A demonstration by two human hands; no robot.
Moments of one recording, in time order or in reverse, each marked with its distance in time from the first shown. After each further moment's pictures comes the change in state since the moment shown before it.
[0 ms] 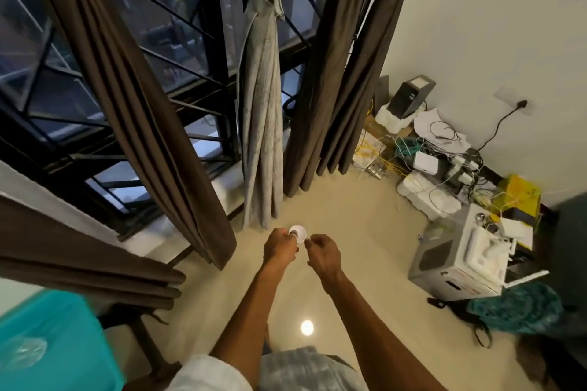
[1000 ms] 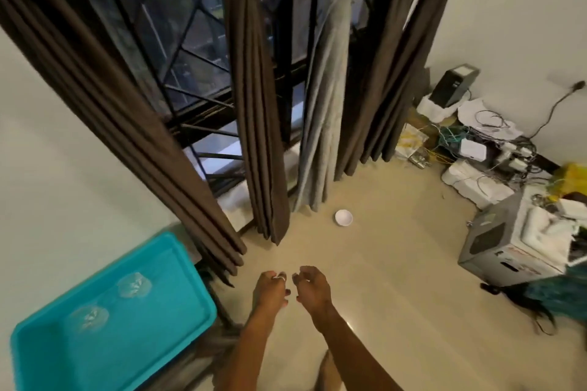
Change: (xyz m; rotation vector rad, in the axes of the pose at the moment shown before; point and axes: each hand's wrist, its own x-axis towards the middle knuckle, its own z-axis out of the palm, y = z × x) left_hand -0.130 -0.179 -0.192 -0.064 0.160 -0.182; right_hand -0.190 0.102 0.175 0.088 -0.223 0.034
